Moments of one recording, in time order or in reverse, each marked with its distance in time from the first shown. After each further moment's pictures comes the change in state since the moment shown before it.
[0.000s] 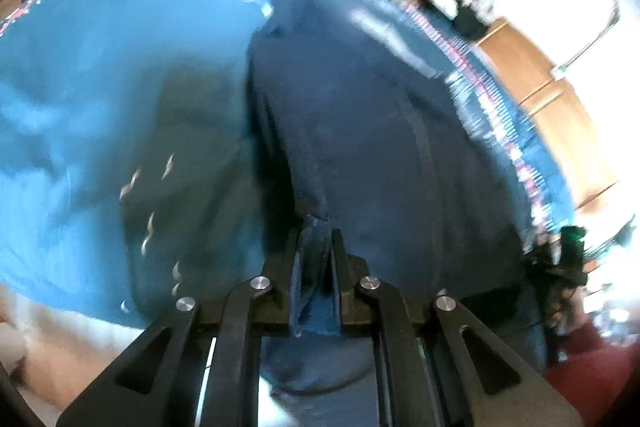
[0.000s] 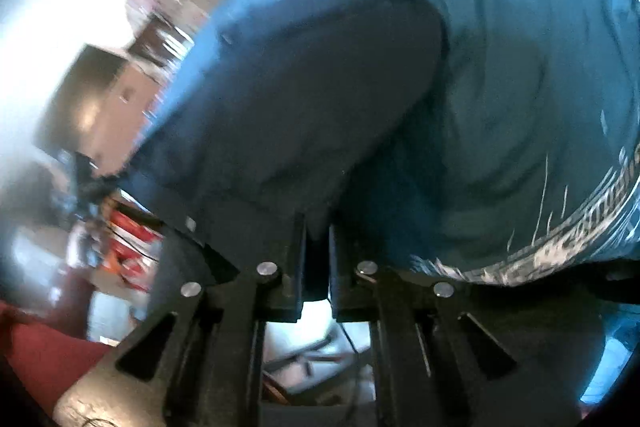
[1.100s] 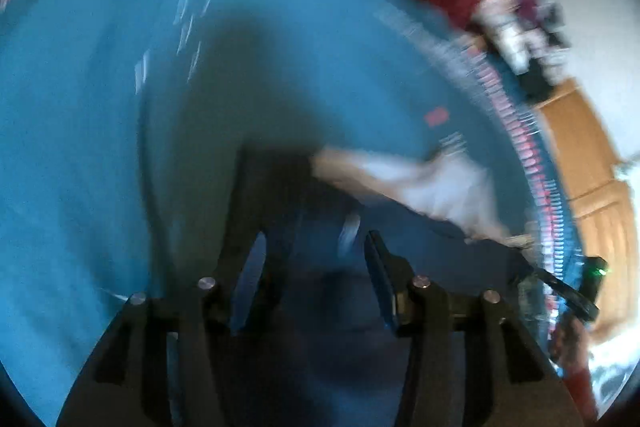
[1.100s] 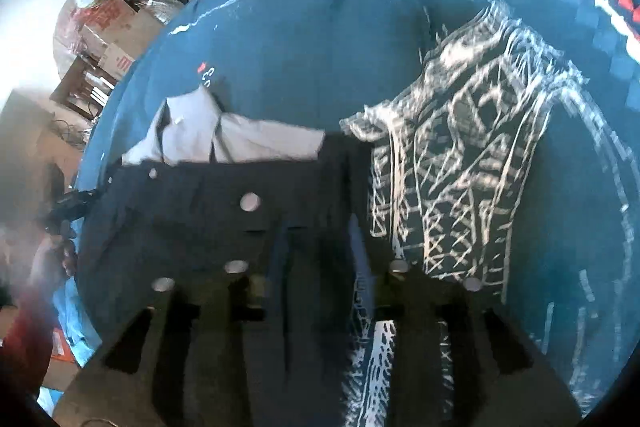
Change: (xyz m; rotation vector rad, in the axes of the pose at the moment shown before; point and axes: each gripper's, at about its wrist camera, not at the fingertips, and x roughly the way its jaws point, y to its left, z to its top) left arm 0.316 0.034 0.403 -0.168 0.086 0.125; right arm 0.163 -0.119 0.365 -0.026 -0.009 -0.215
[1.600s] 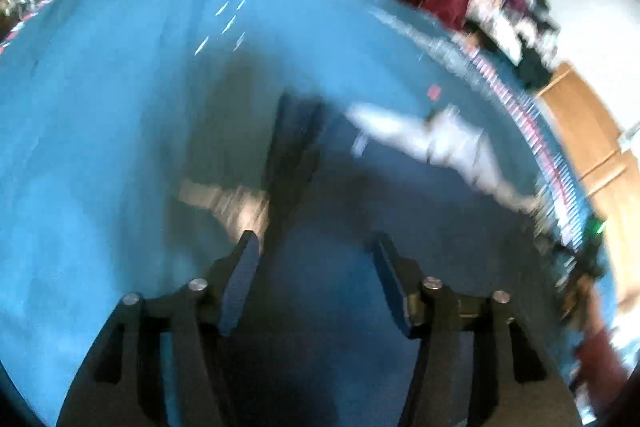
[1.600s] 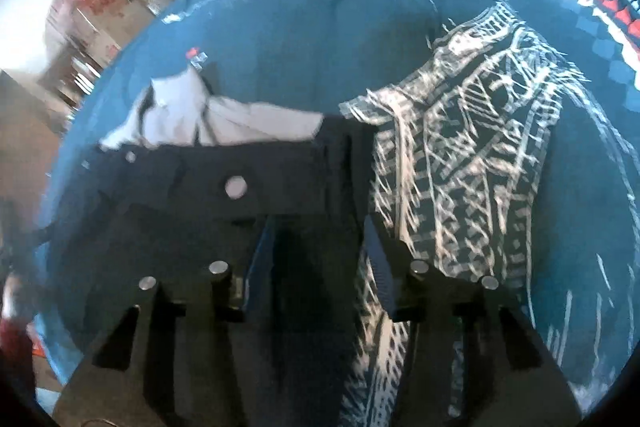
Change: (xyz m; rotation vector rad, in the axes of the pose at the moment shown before) left arm -0.061 0.011 -0.091 0.103 -0.111 0.078; right arm 0.006 0.013 -0.012 -0.056 -0.022 -0.130
